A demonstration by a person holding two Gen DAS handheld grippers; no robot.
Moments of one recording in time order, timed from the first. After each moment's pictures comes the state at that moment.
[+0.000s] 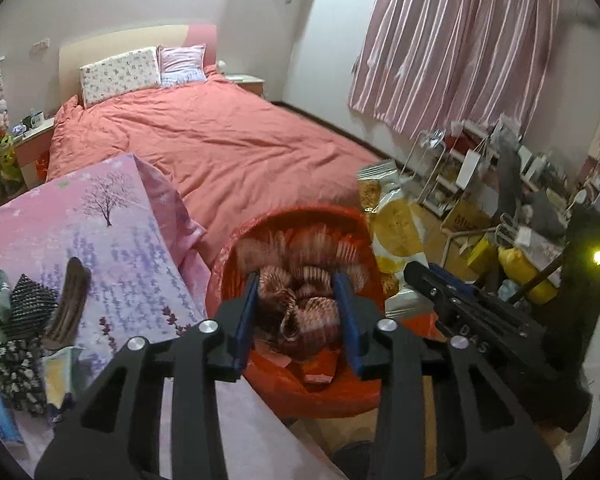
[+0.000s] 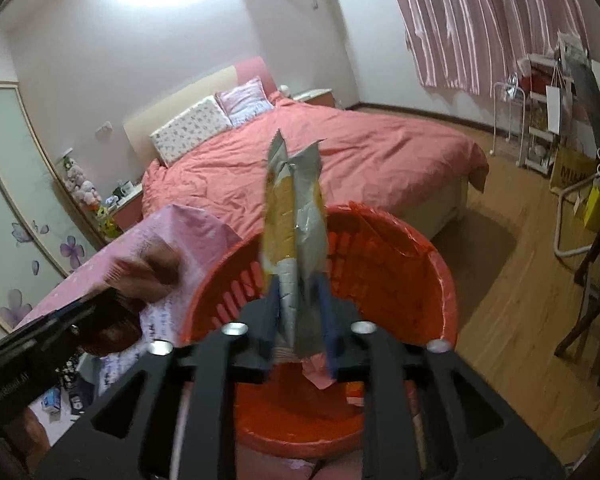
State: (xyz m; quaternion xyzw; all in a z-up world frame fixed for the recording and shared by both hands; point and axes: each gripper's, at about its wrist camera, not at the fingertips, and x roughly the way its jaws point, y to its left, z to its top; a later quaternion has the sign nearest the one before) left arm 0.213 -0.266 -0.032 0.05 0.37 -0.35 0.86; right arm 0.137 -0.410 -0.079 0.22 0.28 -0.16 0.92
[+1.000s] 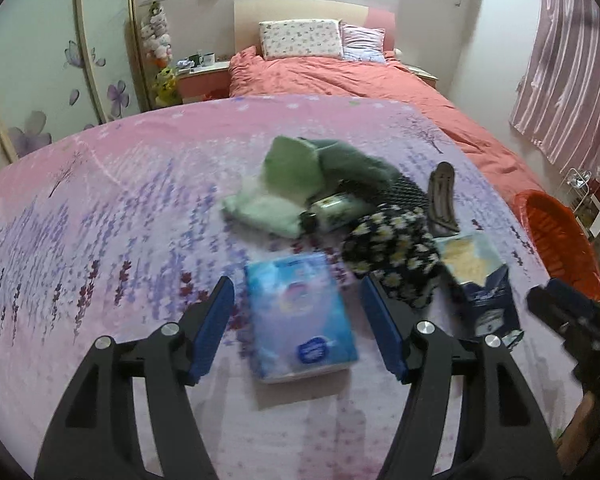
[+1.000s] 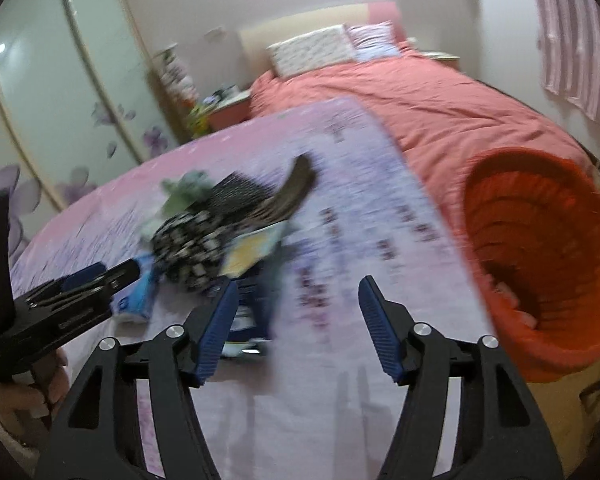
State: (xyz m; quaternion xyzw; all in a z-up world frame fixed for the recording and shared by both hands) left arm 0.229 0.029 -0.074 0.01 0.41 -0.07 0.91; right arm 0.180 -0.179 -0.086 0.12 0.38 0.05 0.91
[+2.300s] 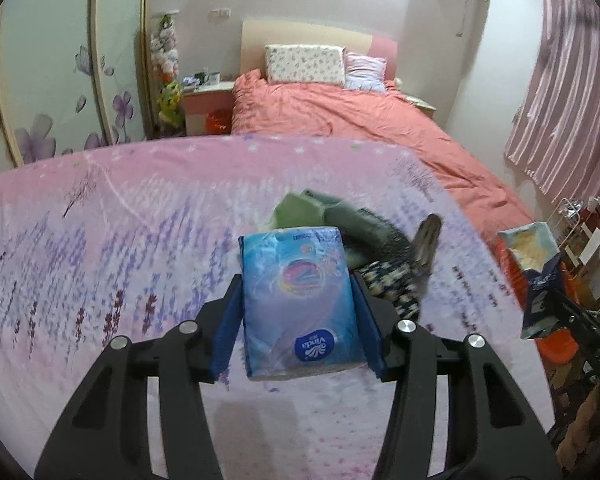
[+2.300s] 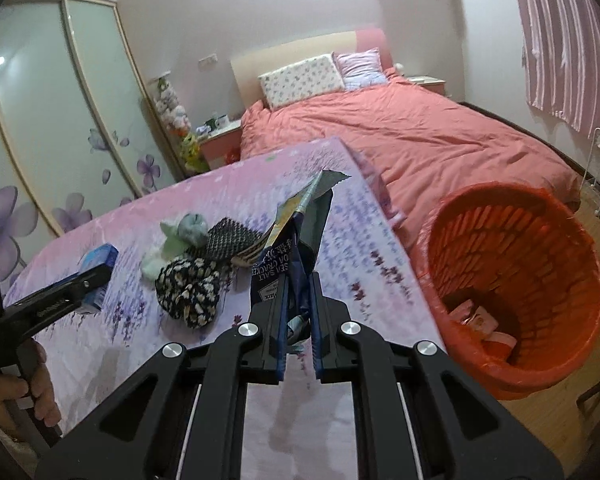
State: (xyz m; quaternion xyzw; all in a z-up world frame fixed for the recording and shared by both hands) left arm 0.225 0.043 -0.026 -0.02 0.37 -0.08 0.92; right arm 0.160 -0.214 -0.049 0.13 0.32 0.00 0.94
